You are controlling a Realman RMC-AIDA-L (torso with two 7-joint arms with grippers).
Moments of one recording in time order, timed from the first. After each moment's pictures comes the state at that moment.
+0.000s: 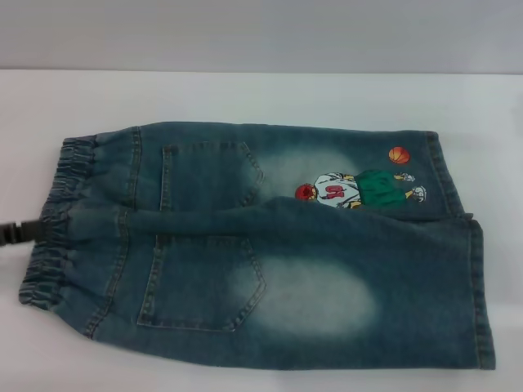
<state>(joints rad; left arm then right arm) -0.31 -1.73 0.86 0.55 1.74 1.68 -2.00 0.54 2.07 -1.56 -0.16 0.41 -1.20 0.25</state>
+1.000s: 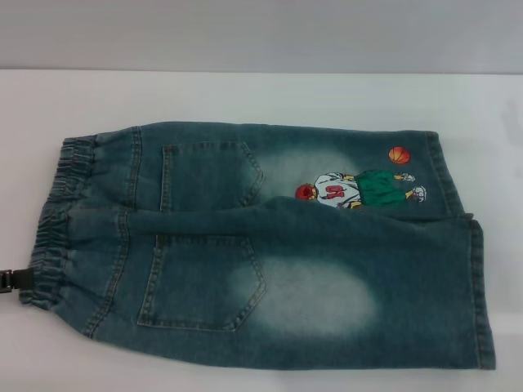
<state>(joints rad) -0.31 -1.77 0.69 0.56 2.07 1.62 -2.04 0.52 2.08 -1.59 -0.16 0.40 -1.21 0.26</state>
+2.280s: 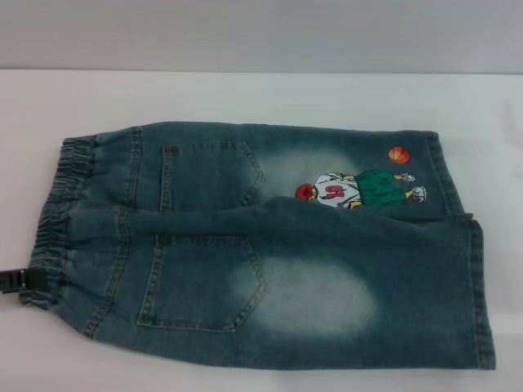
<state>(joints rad) -0.32 -1.81 0.70 0.56 2.09 1.53 -2.05 0.52 2.08 -1.61 -0.16 0.41 -1.21 0.27</state>
